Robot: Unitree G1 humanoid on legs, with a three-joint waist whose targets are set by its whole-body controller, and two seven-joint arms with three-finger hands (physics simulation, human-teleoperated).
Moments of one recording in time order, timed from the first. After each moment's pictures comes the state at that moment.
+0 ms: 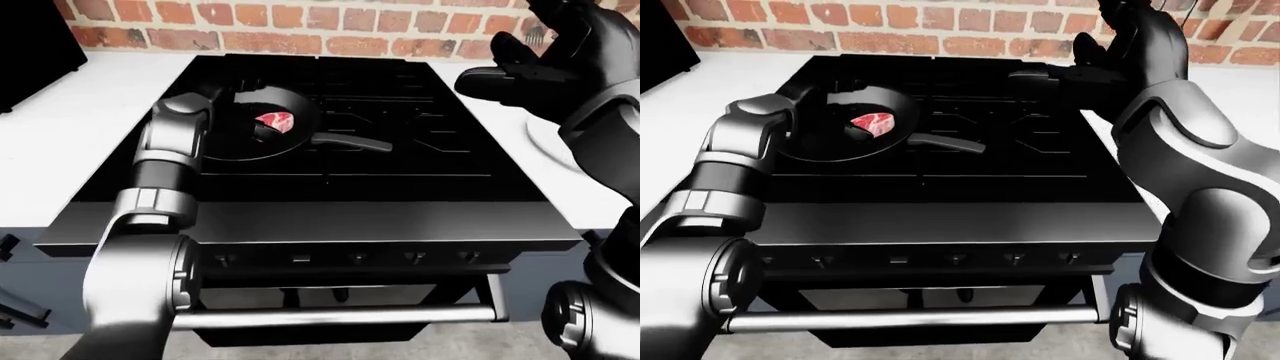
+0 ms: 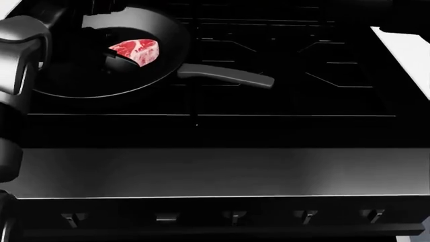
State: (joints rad) left arm -1.26 0.38 0.09 0.95 0.23 0.46 -0.48; right arm -0.88 -0.60 -0.31 -0.39 0.96 1.12 -0.51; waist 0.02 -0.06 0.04
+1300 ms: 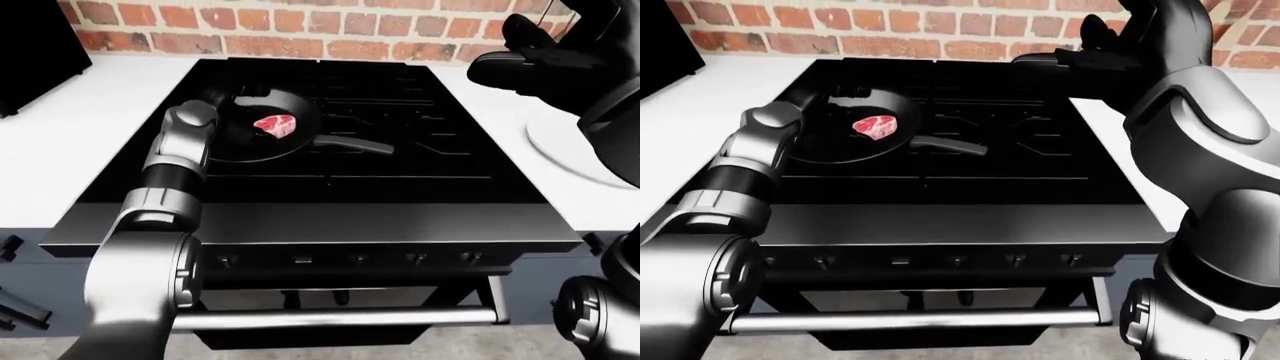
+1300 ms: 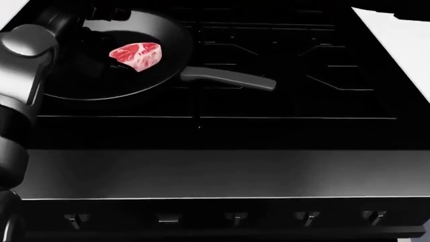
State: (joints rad) left arm -1.28 0.37 0.08 1.13 0.37 0.22 -0.36; right arm -0.91 -0.65 -0.31 -0.41 1.06 1.11 -0.59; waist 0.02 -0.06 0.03
